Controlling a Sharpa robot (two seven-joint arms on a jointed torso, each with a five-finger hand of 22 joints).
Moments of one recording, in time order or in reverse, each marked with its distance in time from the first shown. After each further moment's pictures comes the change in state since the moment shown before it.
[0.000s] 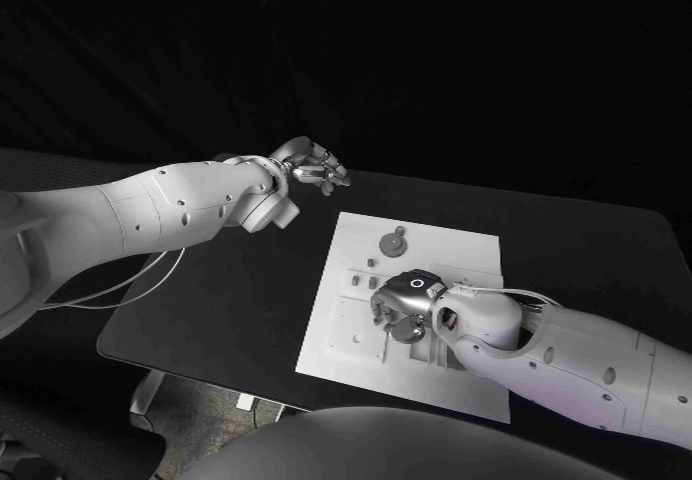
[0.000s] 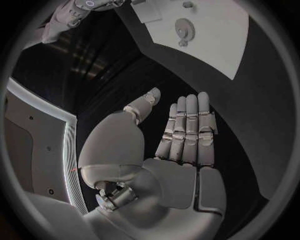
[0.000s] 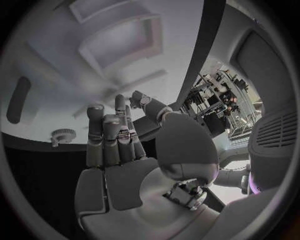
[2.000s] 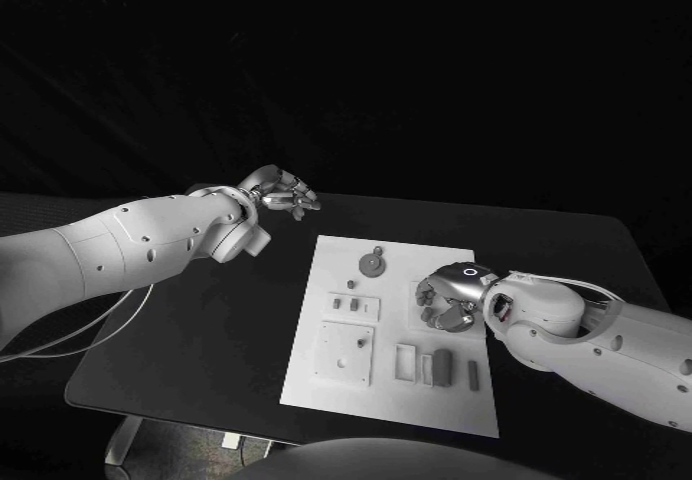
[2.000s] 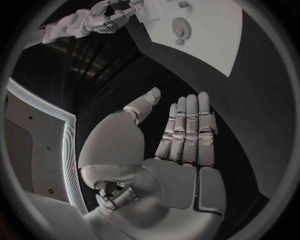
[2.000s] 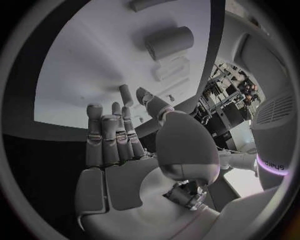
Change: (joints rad) left arm 0.000 -0.013 0.000 -0.007 0.005 0.009 0.006; left_hand 0.004 -0.004 -0.003 0.003 0.000 0.000 0.000 0.004 -0.004 -0.009 0.009 -0.015 -0.005 0.000 0.000 -0.008 0.010 -0.008 0.000 0.000 -0.004 0.002; right arm 0.038 -0.236 0.087 0.050 0.075 0.024 -0.017; right_hand 0.011 -0.021 -0.100 0.004 -0.022 -0.042 -0.028 0.038 0.008 -0.211 0.045 -0.020 -0.082 -0.051 0.051 0.012 -0.017 -0.002 -0.049 0.014 -0.031 0.018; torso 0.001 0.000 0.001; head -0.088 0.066
